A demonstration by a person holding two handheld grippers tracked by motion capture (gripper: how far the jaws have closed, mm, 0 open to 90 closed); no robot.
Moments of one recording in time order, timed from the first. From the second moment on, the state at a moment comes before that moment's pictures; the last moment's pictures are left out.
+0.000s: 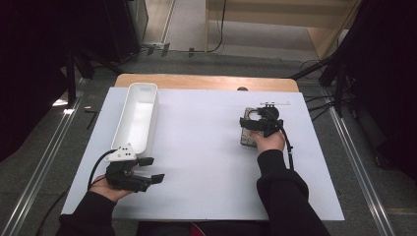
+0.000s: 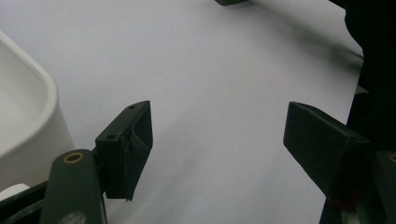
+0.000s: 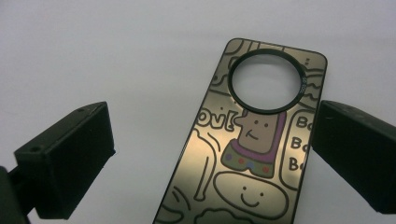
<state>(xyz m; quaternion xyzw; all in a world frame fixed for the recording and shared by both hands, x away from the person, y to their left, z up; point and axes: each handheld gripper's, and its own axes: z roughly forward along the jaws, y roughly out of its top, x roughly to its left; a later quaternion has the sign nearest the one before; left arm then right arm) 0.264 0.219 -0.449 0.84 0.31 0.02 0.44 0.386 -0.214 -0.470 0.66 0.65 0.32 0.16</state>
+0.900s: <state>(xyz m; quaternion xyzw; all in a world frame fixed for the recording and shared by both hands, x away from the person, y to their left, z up) 0.264 0.219 -0.449 0.84 0.31 0.02 0.44 0.404 -0.215 -0.479 0.68 0.66 0.28 0.14</state>
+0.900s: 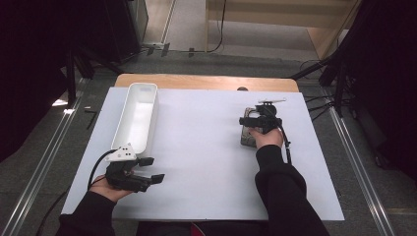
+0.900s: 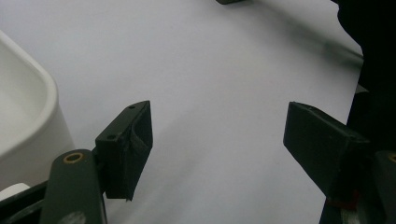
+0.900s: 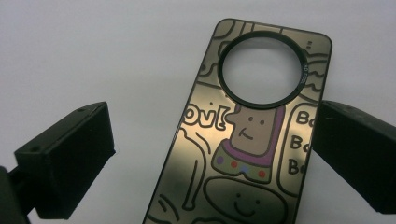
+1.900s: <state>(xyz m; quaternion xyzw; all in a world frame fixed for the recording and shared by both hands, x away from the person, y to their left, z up) 0.264 0.219 -0.449 0.84 0.31 0.02 0.45 0.409 -0.213 -0.492 0.70 0.66 0.24 0.12</state>
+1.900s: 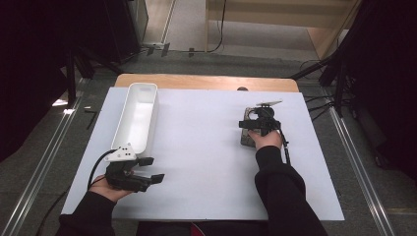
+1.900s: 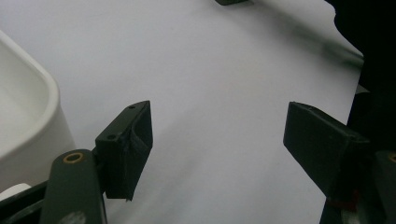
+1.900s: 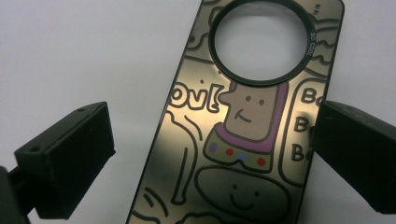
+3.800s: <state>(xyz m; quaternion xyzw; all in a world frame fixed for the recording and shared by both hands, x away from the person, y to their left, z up) 0.264 0.219 -0.448 0.84 0.31 0.02 0.45 0.415 -0.195 -0.505 0.75 0.62 0.17 0.15</state>
